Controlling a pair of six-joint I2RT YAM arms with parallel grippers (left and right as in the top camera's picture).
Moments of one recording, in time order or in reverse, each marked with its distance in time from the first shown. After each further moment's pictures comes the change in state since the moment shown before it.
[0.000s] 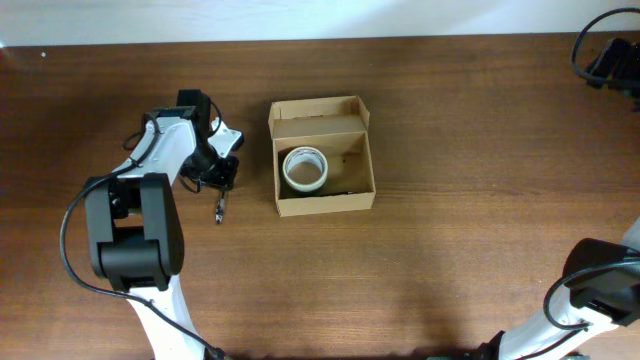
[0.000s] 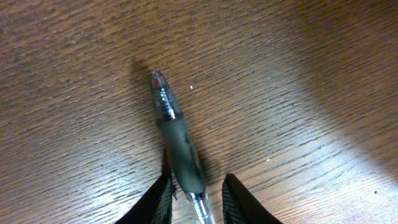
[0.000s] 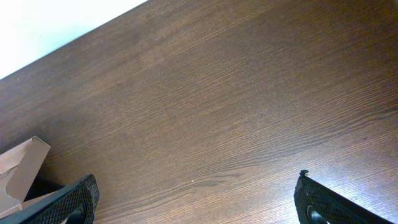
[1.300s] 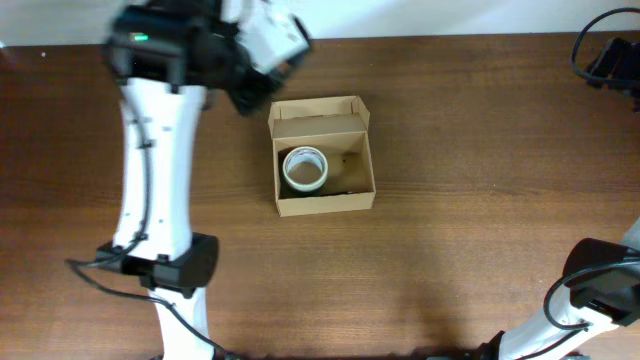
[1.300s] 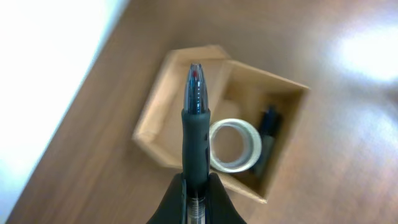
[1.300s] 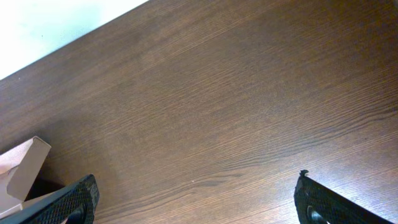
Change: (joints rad) left arm -0.279 0.000 1.243 -0.731 0.229 0.433; right arm 0.000 0.000 0.000 0.000 -0.003 0.000
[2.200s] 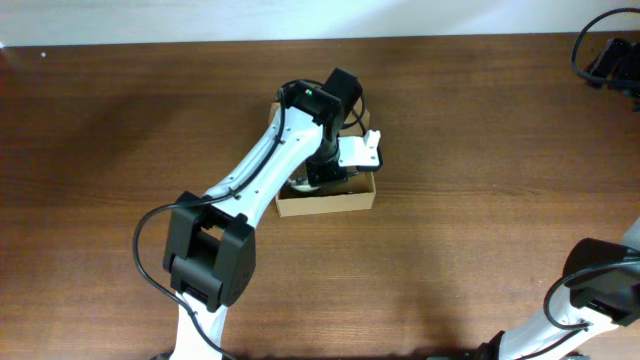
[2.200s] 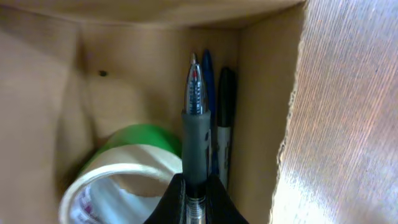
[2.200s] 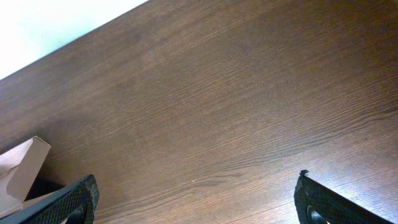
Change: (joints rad) left arm -0.281 0.009 -0.838 0.423 -0.225 0.125; right arm 0.000 0.000 0.000 0.000 0.000 0.000
